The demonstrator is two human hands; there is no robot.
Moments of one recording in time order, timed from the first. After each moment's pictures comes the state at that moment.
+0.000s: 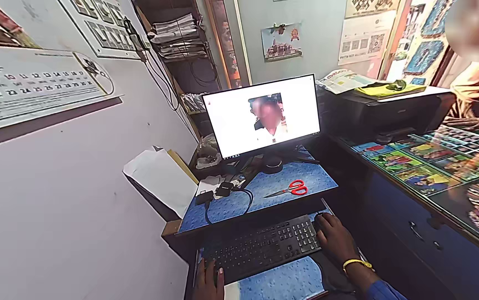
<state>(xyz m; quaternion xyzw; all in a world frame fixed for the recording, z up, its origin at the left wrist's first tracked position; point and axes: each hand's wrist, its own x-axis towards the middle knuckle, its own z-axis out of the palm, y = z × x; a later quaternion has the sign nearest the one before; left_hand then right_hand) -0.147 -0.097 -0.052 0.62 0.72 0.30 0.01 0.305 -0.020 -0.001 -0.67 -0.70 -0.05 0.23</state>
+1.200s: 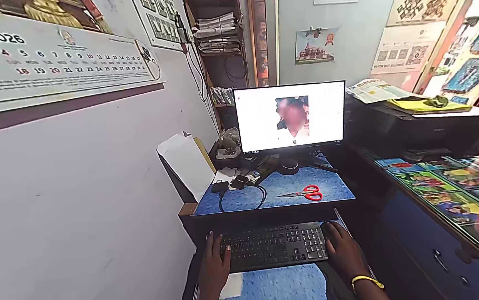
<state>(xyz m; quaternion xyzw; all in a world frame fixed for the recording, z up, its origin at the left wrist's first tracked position) -0.147 -0.064 -0.049 0.59 0.73 0.35 -0.04 0.301 -0.022 0.004 -0.66 -0.71 0.00 0.23</state>
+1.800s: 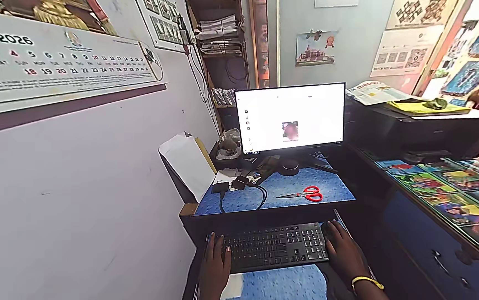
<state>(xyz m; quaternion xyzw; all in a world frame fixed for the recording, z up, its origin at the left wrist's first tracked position) -0.146 -0.064 -0.052 0.60 0.72 0.35 -0.08 0.304 -0.016 -0.006 -0.67 -0.71 0.01 0.24</state>
